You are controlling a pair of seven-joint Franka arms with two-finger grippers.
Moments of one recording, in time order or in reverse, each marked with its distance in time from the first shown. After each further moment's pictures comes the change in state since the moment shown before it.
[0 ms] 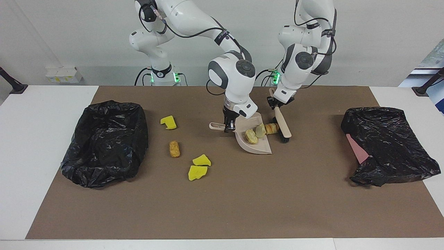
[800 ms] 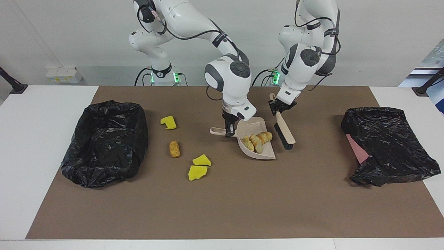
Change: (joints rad) left arm 0.142 -0.036 0.029 0.040 0.153 -0.069 0.016; right arm -0.042 0.005 -0.001 -0.007 0.028 0.117 0.000
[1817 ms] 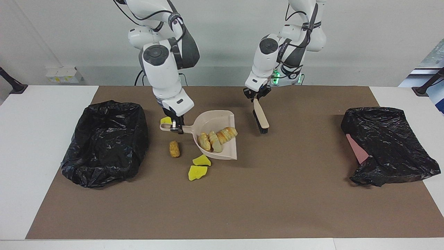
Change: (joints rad) left arm -0.159 -0.020 -0.197 -0.051 0.009 -0.037 -0.324; right arm -0.380 -0.297 -0.002 -0.146 0.160 -0.130 -0.370
